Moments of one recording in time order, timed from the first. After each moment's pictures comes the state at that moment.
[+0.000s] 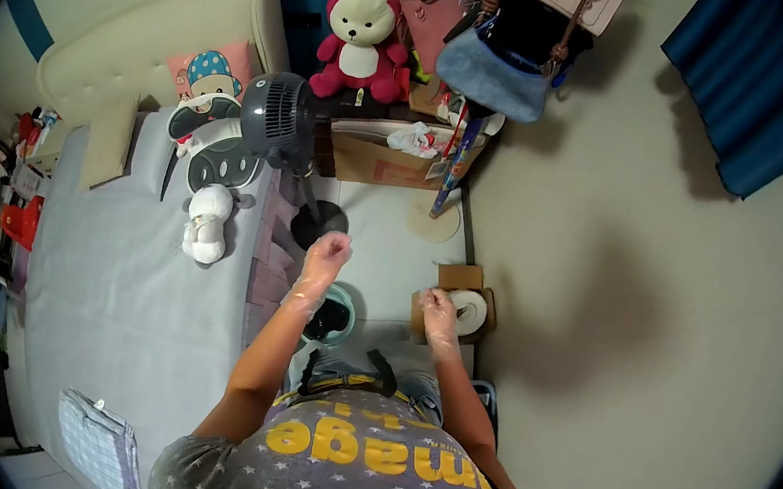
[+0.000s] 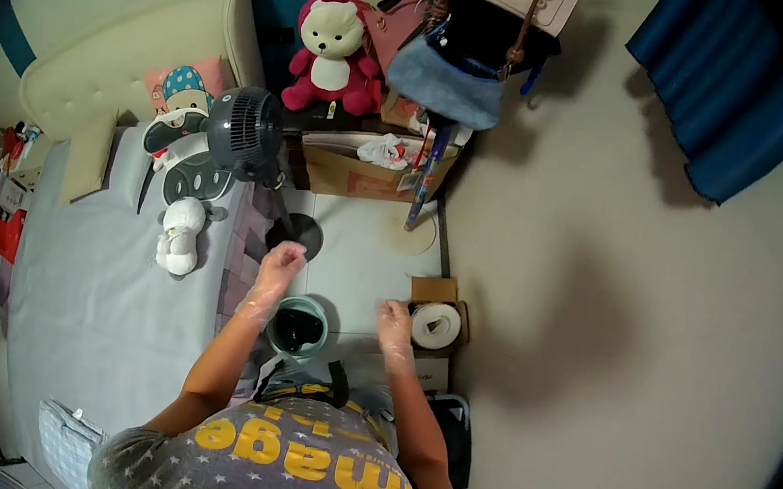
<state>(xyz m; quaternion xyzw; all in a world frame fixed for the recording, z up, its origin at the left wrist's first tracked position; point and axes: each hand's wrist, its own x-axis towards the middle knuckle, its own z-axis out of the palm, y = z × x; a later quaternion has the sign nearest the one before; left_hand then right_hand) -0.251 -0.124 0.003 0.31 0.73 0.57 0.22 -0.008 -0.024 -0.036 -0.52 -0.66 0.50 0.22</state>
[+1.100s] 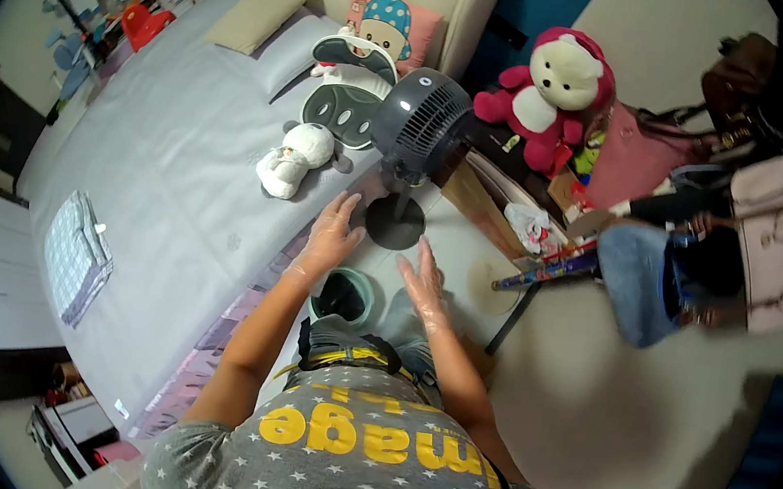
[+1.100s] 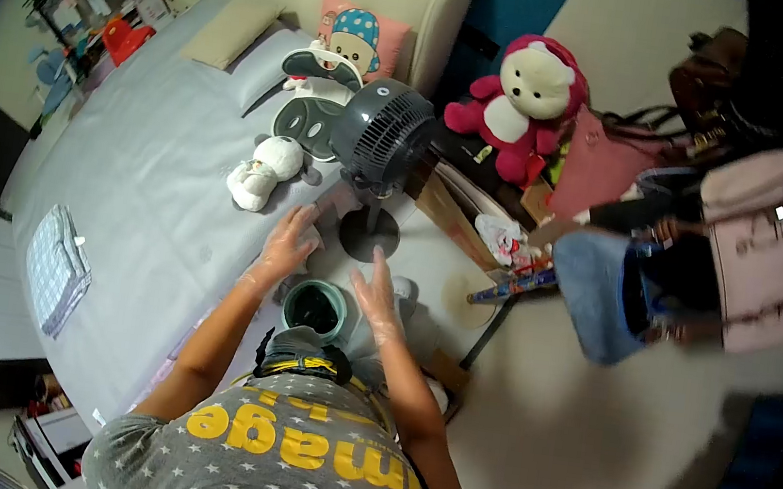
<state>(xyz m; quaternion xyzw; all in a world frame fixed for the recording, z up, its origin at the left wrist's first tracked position) -0.367 -0.132 0.025 0.19 0.90 0.39 0.04 -0.268 0.065 -0.030 -0.14 -0.80 0.58 0.02</state>
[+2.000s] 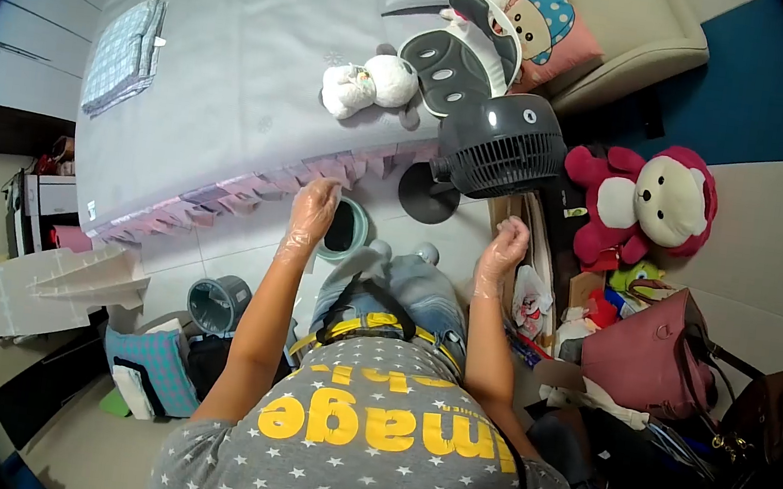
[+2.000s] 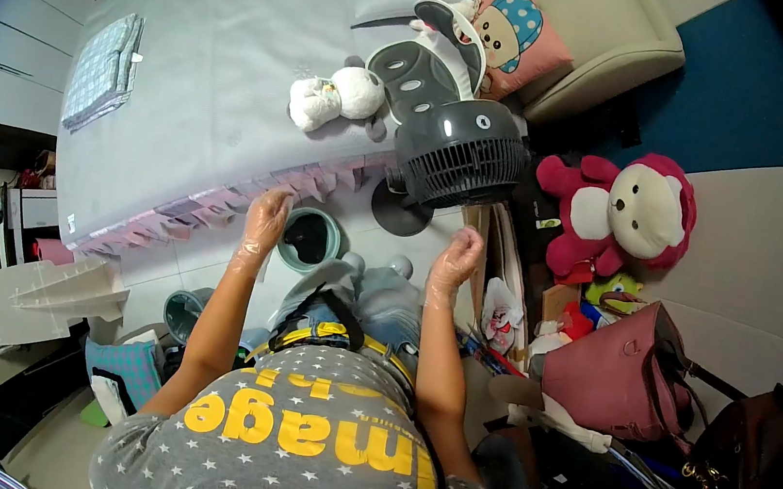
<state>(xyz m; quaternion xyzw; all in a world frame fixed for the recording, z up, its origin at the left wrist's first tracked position) -0.362 -0.116 -0.030 -0.17 0.90 0.40 -0.10 -0.459 0.205 -0.052 -0.12 -0.79 0.59 0.15</state>
